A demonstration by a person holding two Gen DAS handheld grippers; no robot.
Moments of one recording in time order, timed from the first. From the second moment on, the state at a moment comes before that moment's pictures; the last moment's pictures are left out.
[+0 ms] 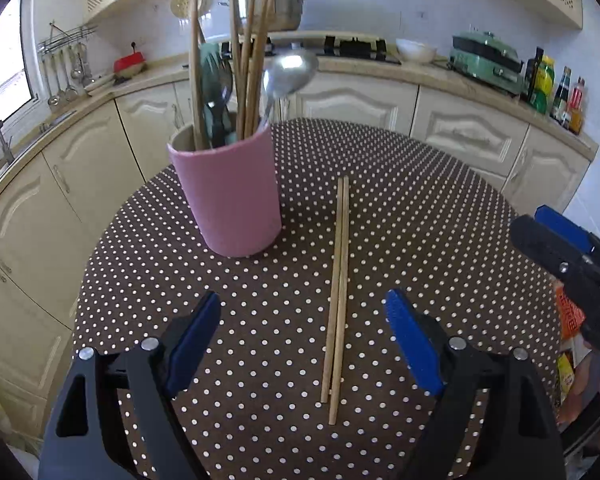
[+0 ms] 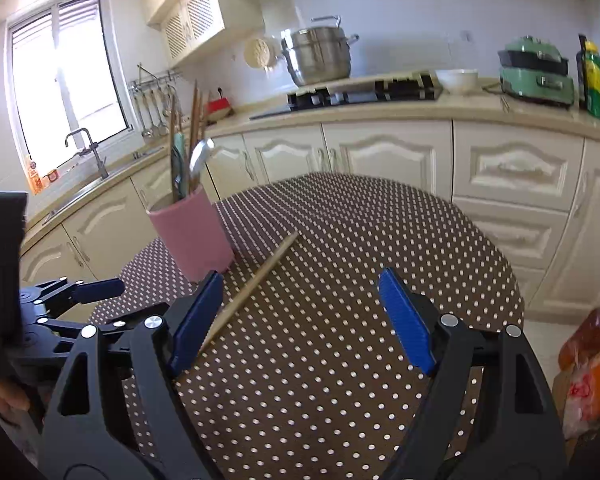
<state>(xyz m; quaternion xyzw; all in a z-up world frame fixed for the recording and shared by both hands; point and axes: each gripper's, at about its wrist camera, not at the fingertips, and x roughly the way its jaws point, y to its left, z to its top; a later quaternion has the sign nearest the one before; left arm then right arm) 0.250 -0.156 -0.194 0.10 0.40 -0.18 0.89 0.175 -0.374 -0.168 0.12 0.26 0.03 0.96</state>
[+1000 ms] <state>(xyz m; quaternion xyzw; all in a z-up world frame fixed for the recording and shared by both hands) 0.318 -0.191 -0.240 0.15 0.46 -0.18 0.86 0.204 -0.380 -0.205 0.15 0.32 0.05 0.93</state>
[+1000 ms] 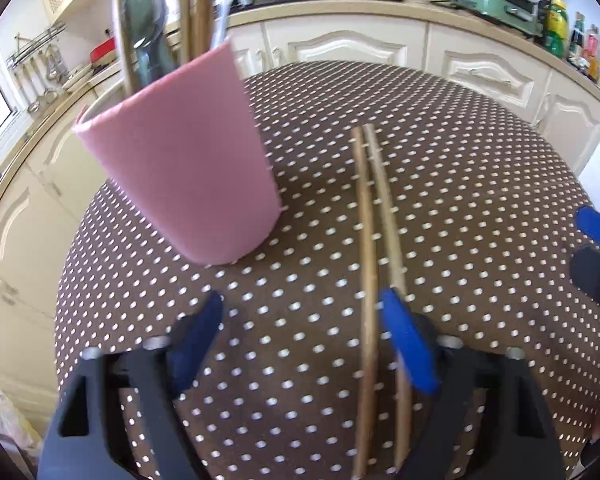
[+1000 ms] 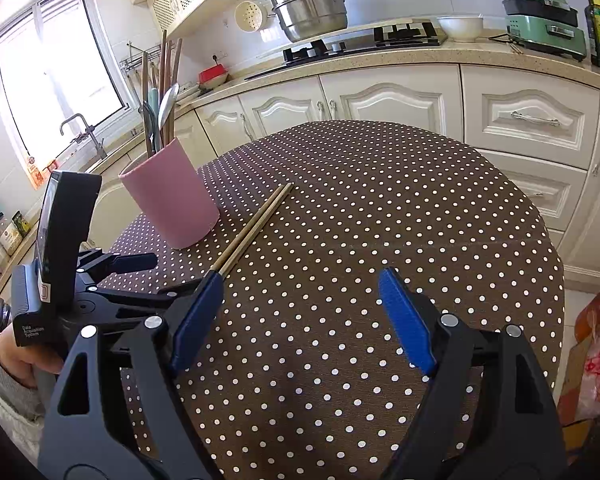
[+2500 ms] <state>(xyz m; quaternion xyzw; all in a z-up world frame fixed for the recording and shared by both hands) 0.337 -0.131 -0.241 0.02 0.52 -0.15 0.84 0.292 -0.345 -0.217 0.05 0.55 0.10 0.83</state>
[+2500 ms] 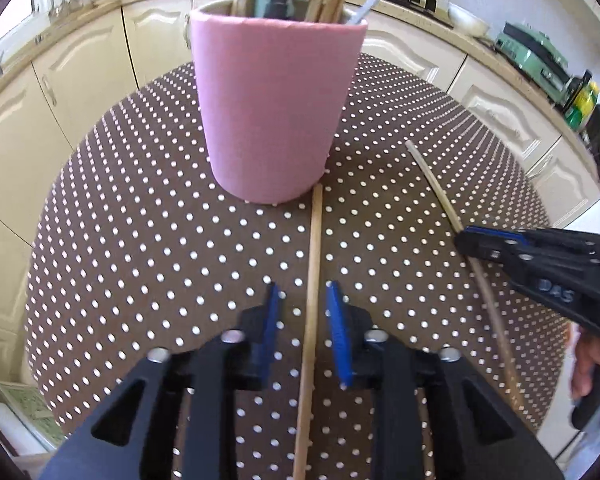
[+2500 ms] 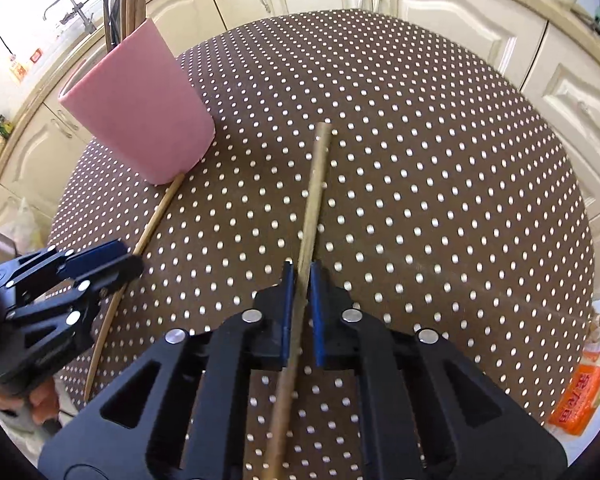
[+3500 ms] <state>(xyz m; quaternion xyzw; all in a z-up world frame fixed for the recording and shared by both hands) 0.213 -0.126 -0.121 0.02 0.25 -0.14 0.96 0.159 -0.378 -0.124 0.13 0.34 0.17 0.91</state>
